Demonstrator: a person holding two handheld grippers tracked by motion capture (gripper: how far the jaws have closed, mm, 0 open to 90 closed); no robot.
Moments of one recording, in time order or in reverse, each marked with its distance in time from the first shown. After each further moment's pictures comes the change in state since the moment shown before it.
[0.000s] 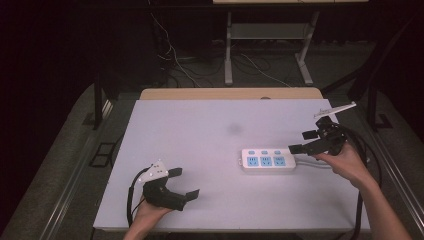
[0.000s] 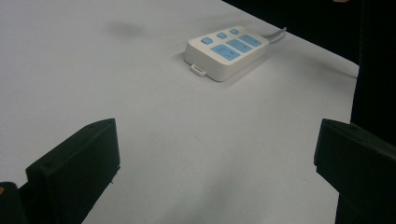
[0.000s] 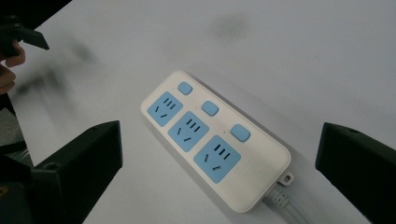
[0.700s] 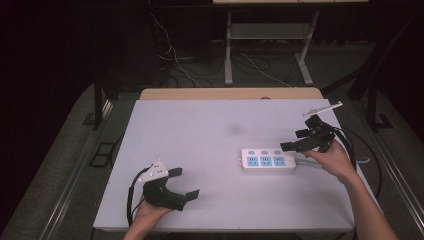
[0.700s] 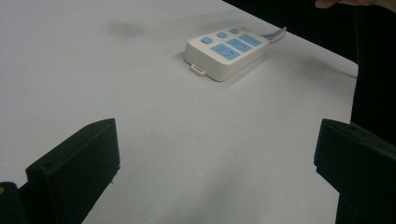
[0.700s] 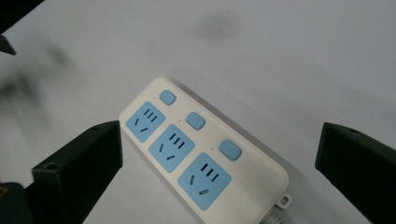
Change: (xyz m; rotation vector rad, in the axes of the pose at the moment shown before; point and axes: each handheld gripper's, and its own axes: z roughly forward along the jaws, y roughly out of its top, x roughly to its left) left arm 0.000 0.000 0.000 0.000 0.000 0.001; right arm -0.006 0.007 0.028 0.018 -0.051 0.015
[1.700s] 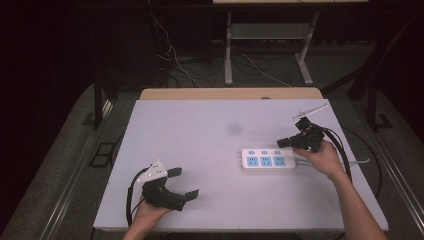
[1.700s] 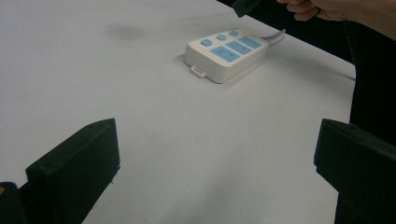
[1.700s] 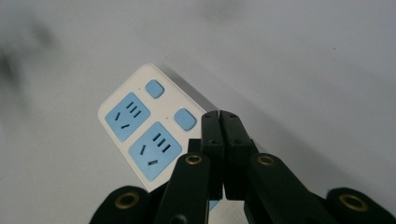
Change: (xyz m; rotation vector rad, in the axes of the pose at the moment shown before) left arm 0.000 0.000 -0.002 -0.009 0.000 0.001; right arm -0.013 0.000 0.034 0.062 0.048 -0.039
